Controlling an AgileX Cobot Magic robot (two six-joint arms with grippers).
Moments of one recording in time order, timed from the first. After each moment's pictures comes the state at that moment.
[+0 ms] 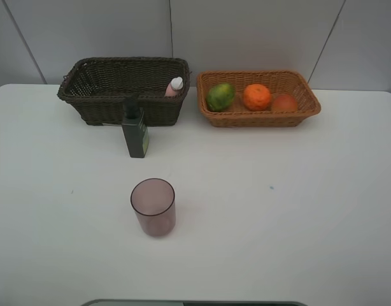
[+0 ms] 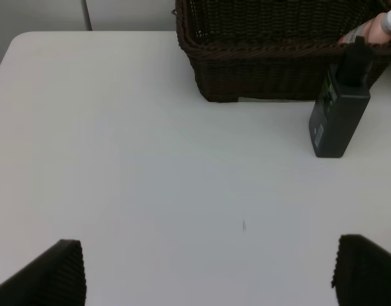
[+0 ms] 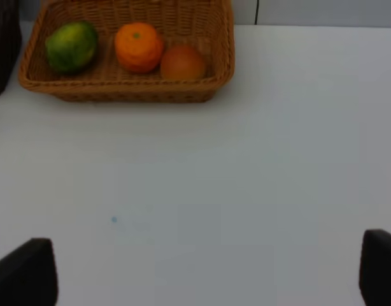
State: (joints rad) left arm -0.02 -0.01 -0.51 -0.02 1.07 -0.01; right arm 0.15 0.26 -0.80 -0.10 1.21 0.12
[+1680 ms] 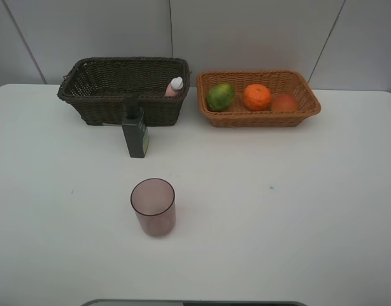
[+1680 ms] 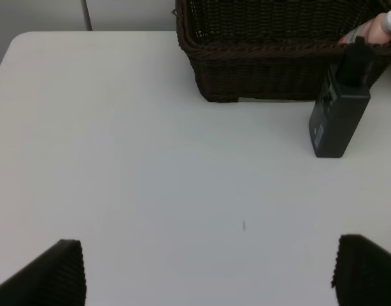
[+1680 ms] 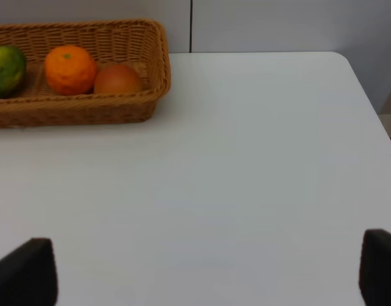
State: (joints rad) left arm -0.02 -0.01 -0.51 -0.02 1.07 -0.01; right arm -0.03 0.00 -0.52 -0.11 1.06 0.04
